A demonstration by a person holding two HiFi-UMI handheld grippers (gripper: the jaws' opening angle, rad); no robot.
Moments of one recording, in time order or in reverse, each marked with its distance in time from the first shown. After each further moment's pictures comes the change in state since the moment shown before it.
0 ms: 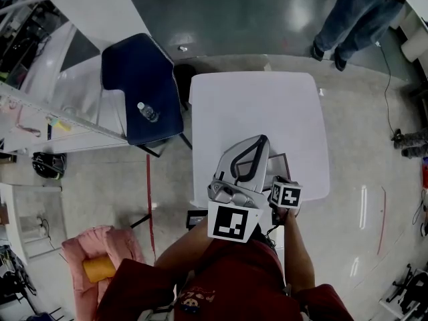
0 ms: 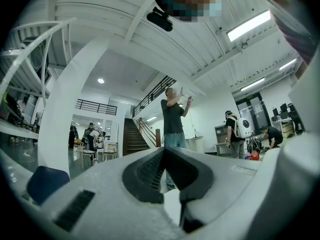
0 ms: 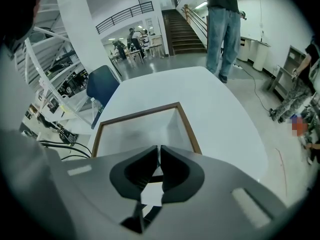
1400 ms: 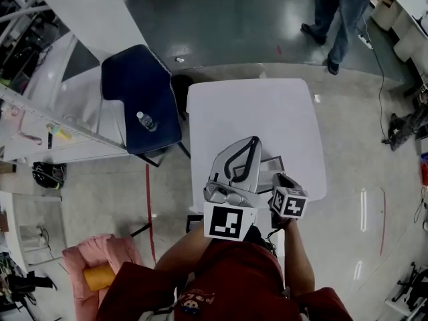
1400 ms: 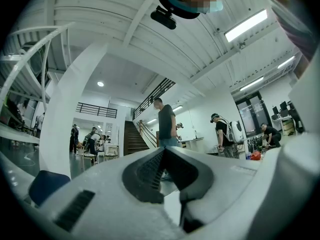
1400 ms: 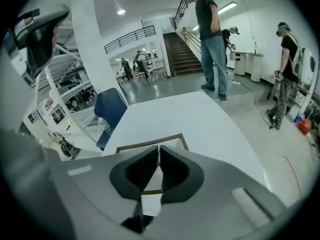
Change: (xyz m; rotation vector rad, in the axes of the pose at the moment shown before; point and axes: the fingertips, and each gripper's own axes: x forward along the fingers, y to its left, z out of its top) left arm -0.010 -0.002 0.013 0.044 -0.026 0.005; right arm -0.056 0.015 0.043 0.007 -0.245 0.049
